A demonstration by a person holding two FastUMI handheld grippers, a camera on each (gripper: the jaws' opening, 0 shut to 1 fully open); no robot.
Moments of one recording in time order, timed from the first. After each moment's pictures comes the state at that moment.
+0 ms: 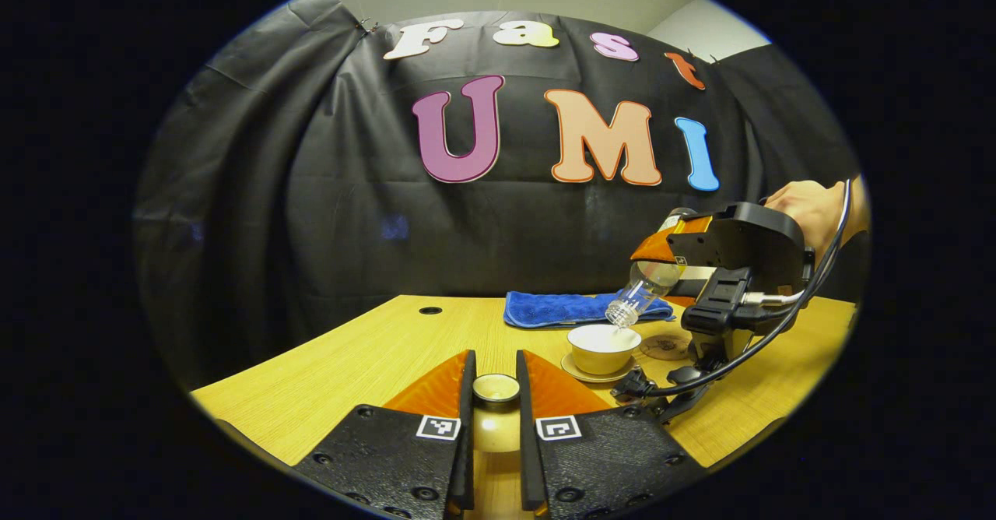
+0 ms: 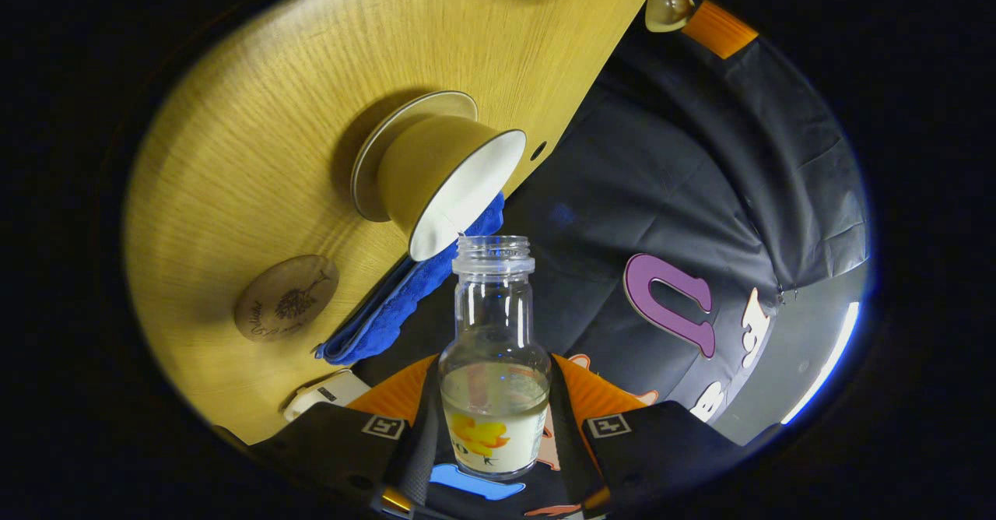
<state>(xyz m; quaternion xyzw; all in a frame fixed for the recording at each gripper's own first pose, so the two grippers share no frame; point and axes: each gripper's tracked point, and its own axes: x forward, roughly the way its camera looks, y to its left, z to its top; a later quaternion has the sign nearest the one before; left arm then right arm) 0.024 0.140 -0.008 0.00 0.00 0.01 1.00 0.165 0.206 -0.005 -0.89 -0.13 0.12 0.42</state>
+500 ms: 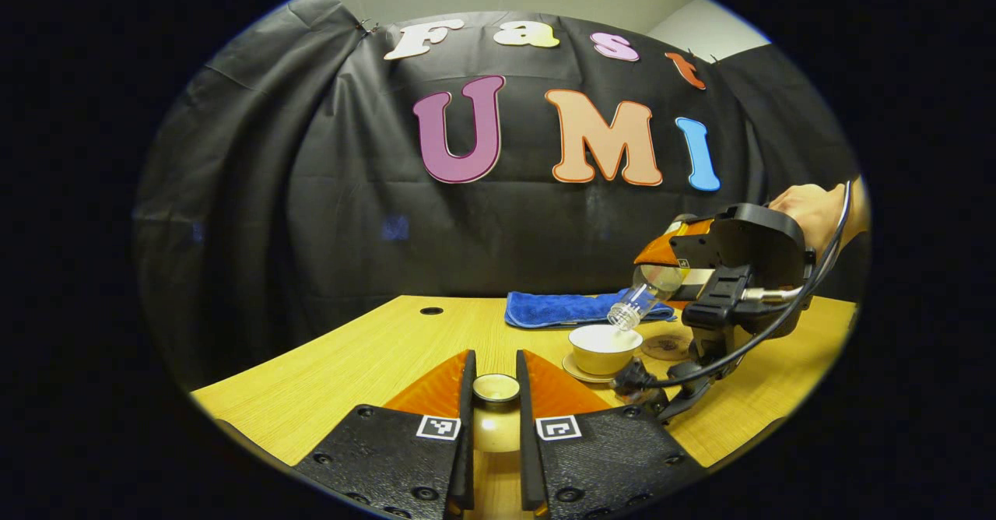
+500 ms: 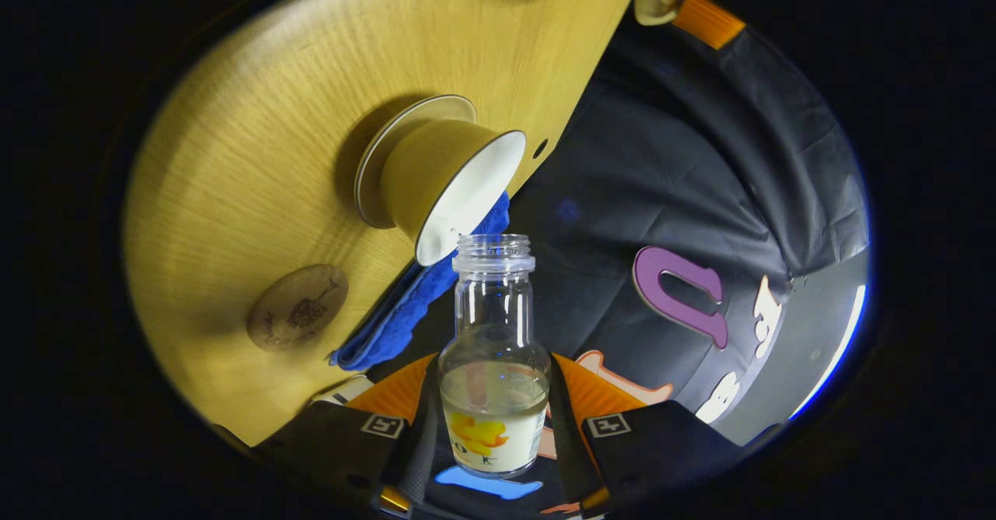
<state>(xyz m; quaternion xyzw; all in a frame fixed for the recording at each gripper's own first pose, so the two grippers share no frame) 0.025 0.142 -0.008 0.00 0.00 0.02 1.00 0.166 0.196 -0.015 -0.85 -0.09 0.14 0.49</state>
